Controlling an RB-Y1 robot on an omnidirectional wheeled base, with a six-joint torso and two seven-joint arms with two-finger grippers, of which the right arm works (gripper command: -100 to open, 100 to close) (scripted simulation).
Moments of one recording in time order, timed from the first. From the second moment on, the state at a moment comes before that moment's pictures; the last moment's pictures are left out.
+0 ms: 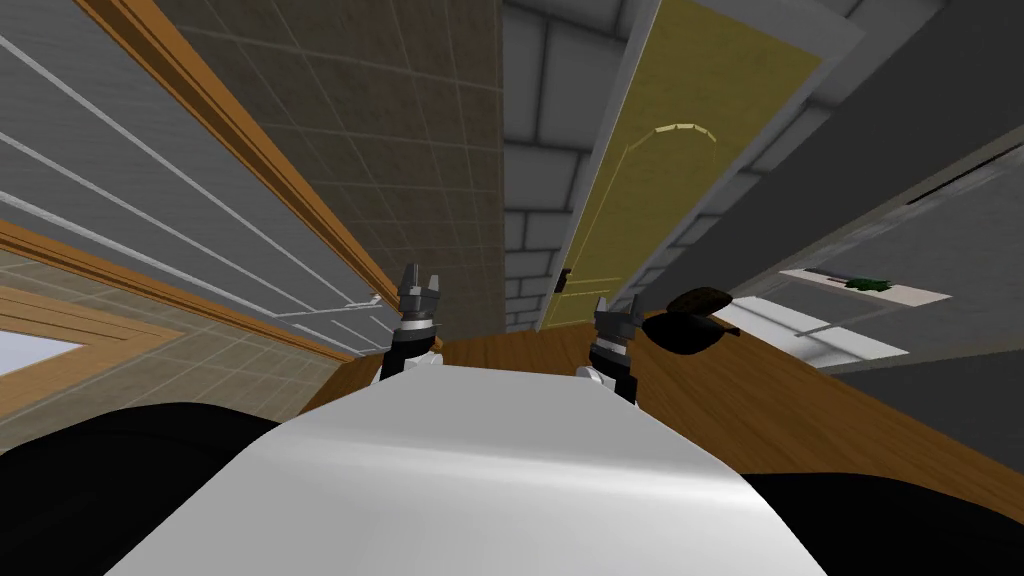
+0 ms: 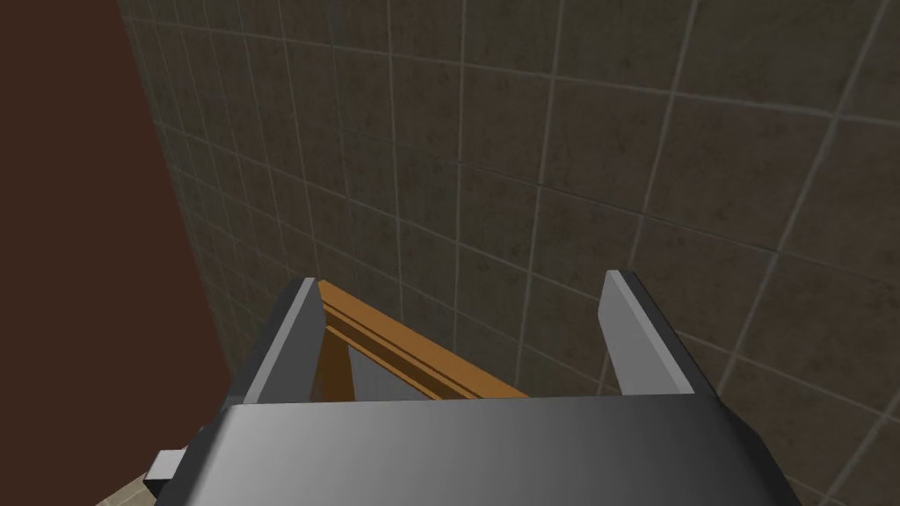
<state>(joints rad) 0.50 -0.05 -0.03 -2.10 -0.31 -0.63 -0.04</state>
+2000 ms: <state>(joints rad) 0.46 -0.12 -0.06 -1.86 -0.78 -0.63 -0.32</state>
